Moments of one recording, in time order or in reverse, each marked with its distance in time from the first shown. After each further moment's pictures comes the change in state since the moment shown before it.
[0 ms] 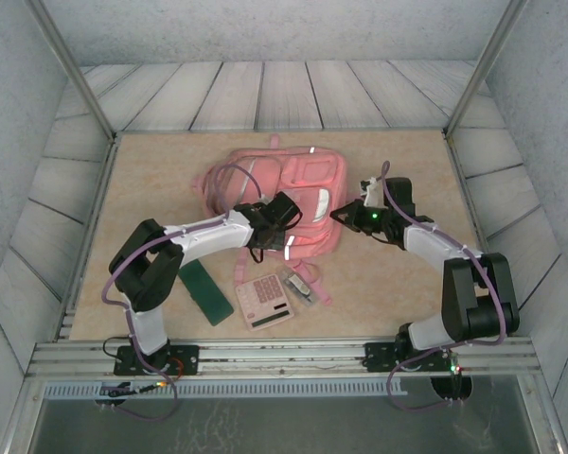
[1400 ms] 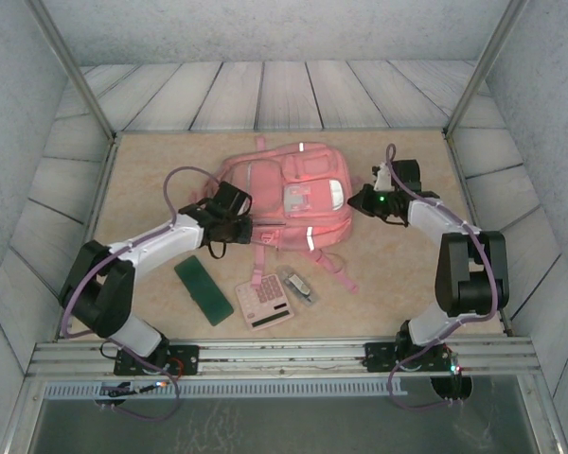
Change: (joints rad) left arm 0.245 -0.298 -0.264 0.152 0.287 0.245; right arm -0.101 0.162 0.243 -0.246 0.207 -0.189
